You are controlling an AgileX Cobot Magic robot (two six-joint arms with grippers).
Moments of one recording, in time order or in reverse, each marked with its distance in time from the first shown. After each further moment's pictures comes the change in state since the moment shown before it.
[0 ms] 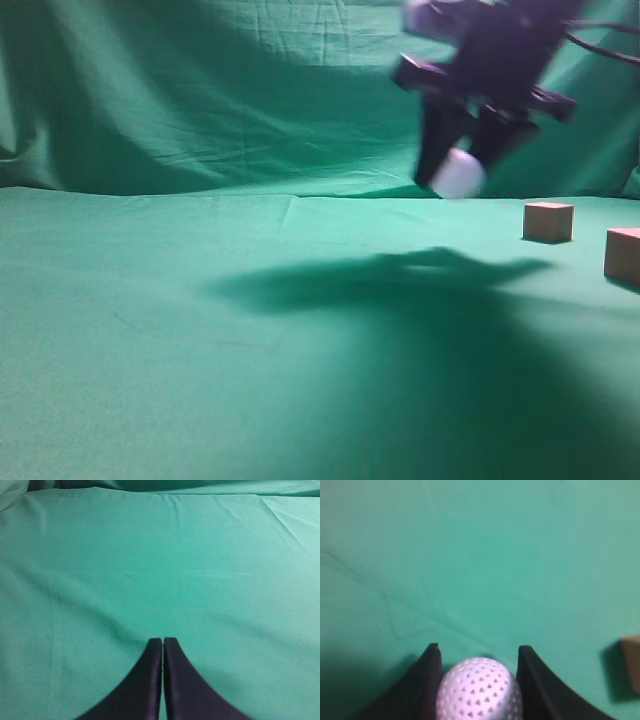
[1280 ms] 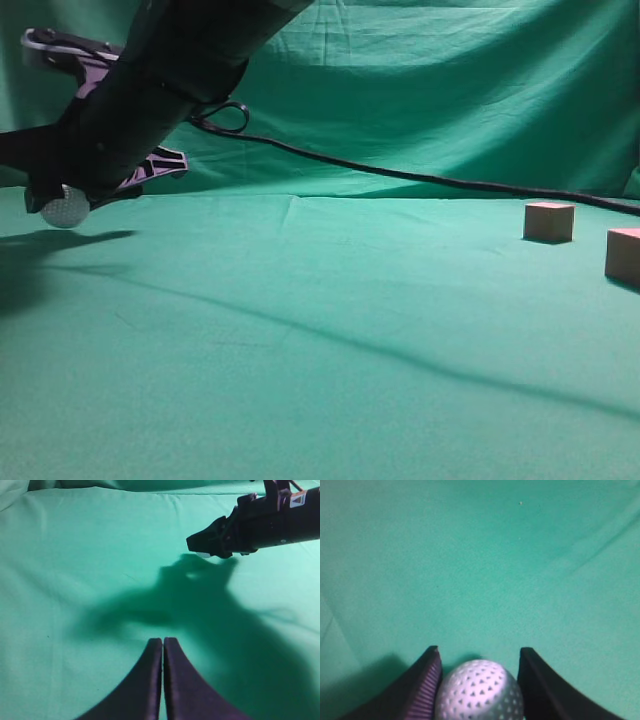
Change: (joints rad) left arm 0.000 0.000 0.000 0.000 0.000 0.000; right arm 0.490 0.706 -0.896 0.105 -0.442 -0.028
